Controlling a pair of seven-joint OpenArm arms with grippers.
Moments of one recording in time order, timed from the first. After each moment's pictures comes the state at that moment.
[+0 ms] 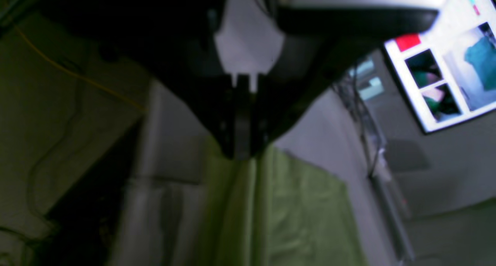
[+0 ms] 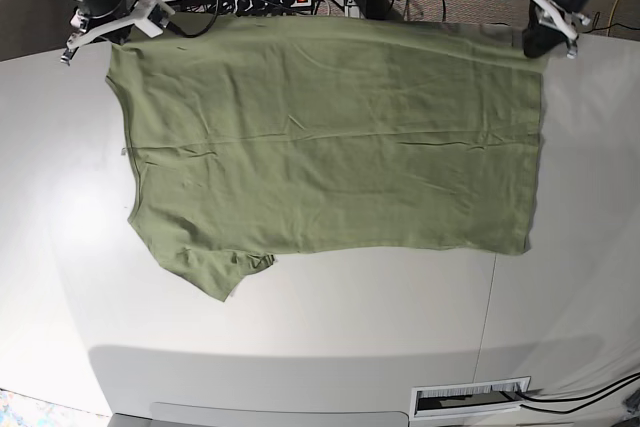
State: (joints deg) left arm 51.1 -51.3 12.2 107.8 47.8 8.9 11.2; right arm -58.1 40.0 11.6 132.7 -21.5 23.7 -45.6
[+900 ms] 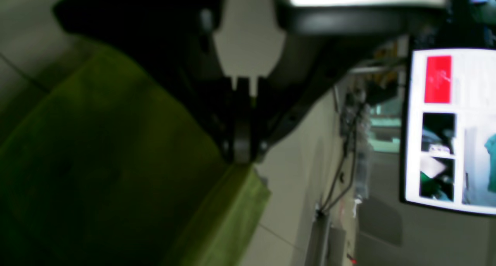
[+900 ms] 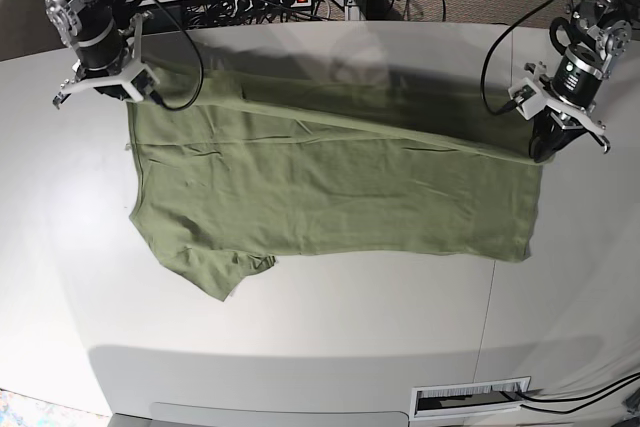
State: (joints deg) left arm 27.3 -47.5 12.3 99.5 20.3 8.0 1.3; right arm -38.5 34.8 12.2 119.9 -12.2 23.8 -39.1
